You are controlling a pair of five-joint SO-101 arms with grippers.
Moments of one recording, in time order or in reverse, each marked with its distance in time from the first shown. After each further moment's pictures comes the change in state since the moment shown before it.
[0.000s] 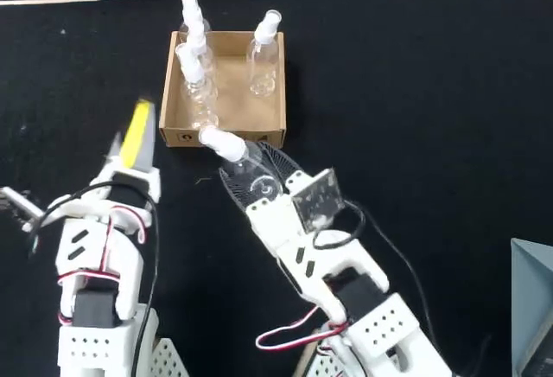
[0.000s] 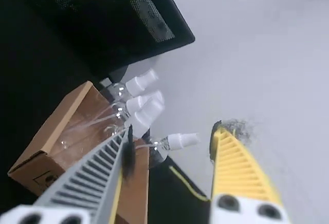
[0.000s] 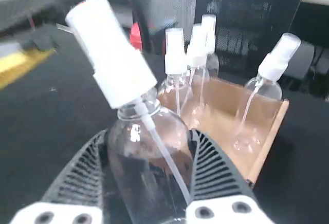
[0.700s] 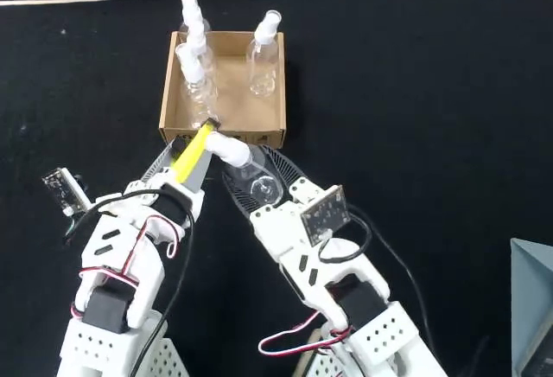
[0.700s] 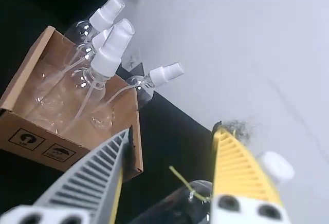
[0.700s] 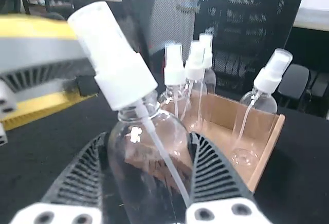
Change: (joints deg) left arm 13.9 0.1 0.4 4.0 -8.4; right arm -0.1 -7.5 4.7 0.0 -0.1
